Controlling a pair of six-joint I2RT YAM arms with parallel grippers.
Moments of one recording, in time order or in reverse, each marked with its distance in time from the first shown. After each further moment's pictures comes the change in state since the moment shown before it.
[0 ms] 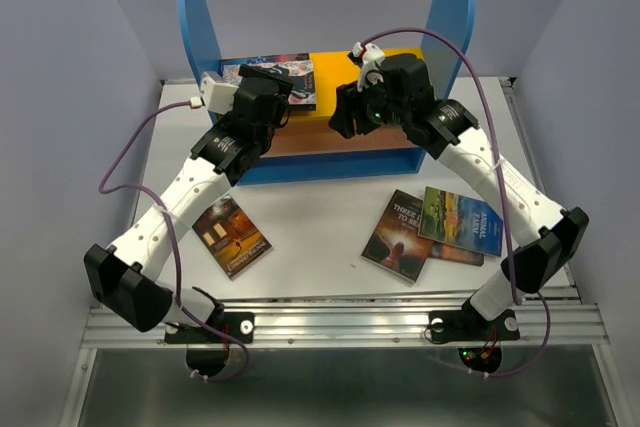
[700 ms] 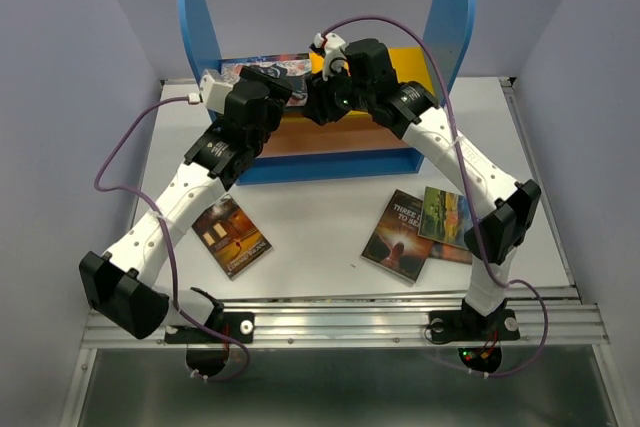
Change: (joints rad) left arm 0.031 -0.048 -0.062 0.054 0.106 0.109; right arm 0.045 0.287 0.315 -0.016 -0.074 -0.084
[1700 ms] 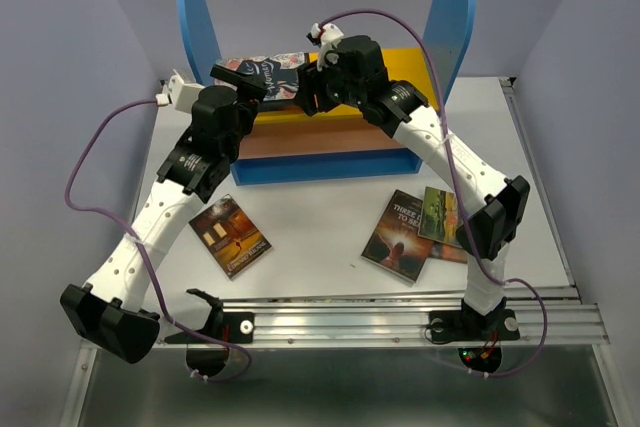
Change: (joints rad) left arm 0.080 -0.135 -0.056 0.030 0.004 0.111; right arm 0.020 0.063 0.066 0.083 0.166 0.045
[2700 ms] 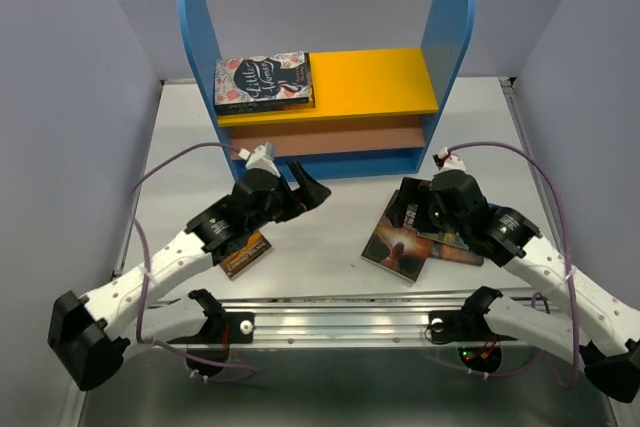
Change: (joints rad) left arm -0.275 -0.282 -0.536 0.102 0.370 0.177; right arm 0.005 -1.076 -1.202 -0.148 0.261 0.558
